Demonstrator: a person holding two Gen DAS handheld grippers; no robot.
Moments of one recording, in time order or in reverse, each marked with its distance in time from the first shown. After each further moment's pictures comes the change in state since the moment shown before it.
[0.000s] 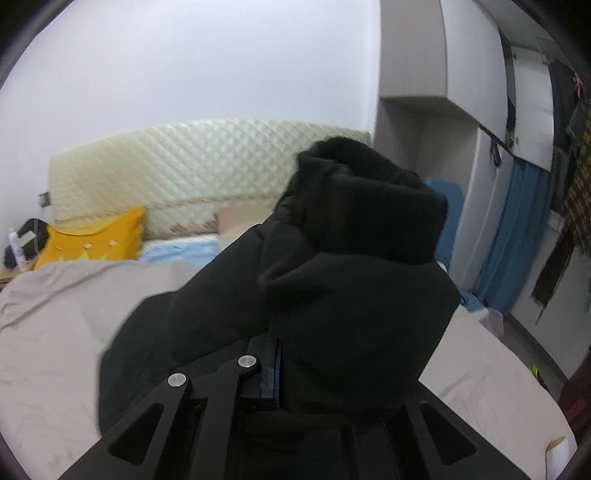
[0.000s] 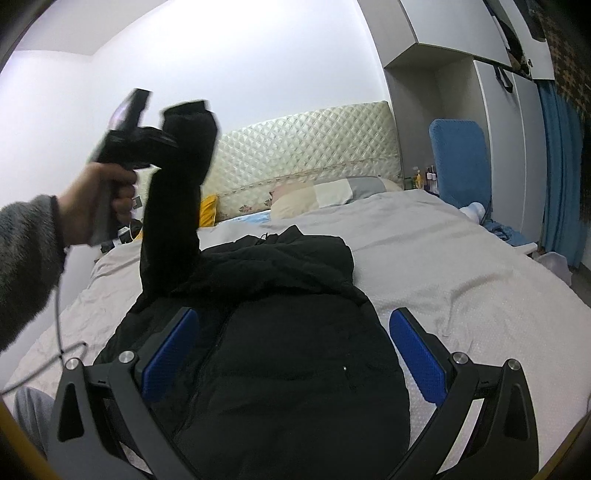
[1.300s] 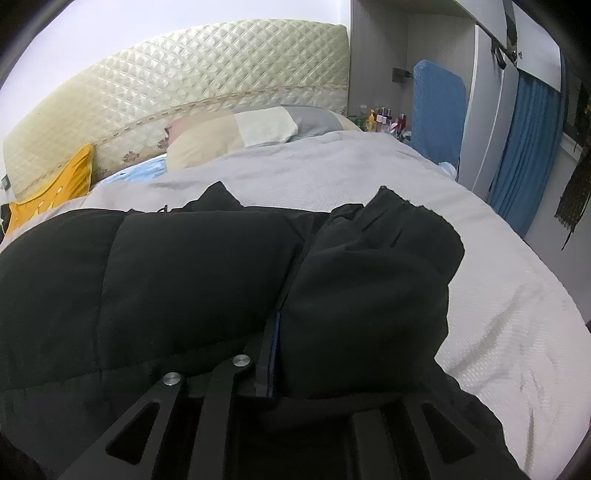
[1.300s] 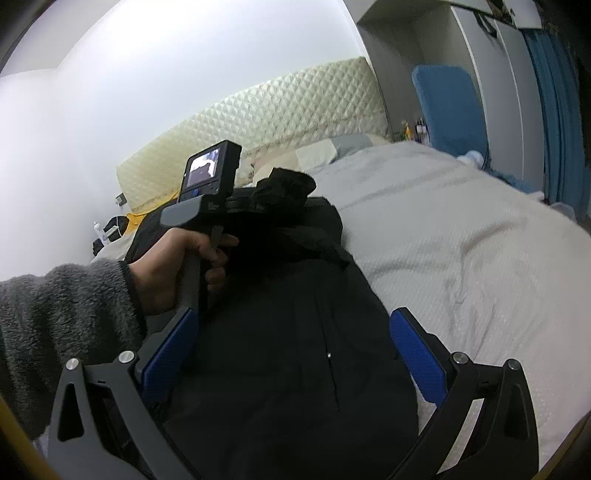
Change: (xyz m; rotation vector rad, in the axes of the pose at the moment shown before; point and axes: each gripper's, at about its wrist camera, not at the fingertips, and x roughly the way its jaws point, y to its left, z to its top) left arm 0.183 -0.090 -0.120 0.101 0.286 0.023; right arm 0.058 -0.045 -0.022 0.110 0.096 -0.004
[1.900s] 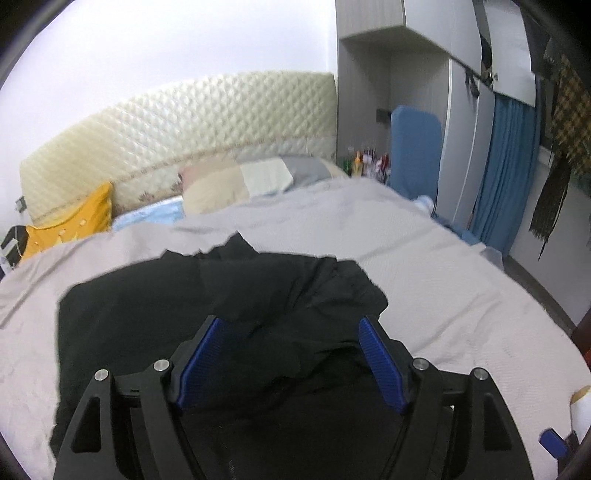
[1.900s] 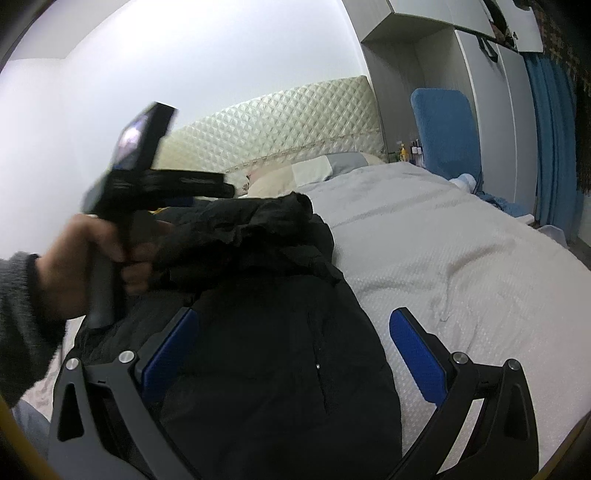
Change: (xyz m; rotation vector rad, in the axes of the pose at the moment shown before) left arm -0.149 0.007 -0.007 0.021 -0.157 -0.011; right arm -0.011 0.005 0.005 -0.048 -0.060 -0.033
